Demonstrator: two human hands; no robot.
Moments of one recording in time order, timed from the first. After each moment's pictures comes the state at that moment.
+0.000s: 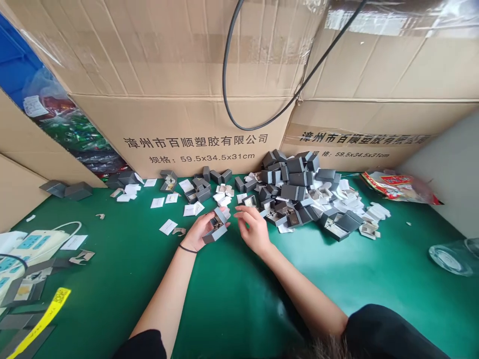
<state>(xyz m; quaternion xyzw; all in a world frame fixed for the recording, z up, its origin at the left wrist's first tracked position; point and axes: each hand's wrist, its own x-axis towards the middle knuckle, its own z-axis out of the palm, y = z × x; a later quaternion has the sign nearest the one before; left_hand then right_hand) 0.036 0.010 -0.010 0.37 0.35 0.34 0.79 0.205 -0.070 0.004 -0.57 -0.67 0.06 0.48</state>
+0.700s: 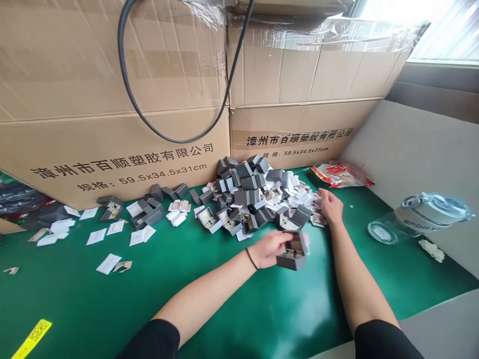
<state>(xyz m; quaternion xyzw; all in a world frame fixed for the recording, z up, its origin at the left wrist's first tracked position) 0.302 -0.112 0.011 0.30 0.15 0.01 0.94 0.593 -0.158 -0.043 -0.83 -0.25 -0.03 0.50</state>
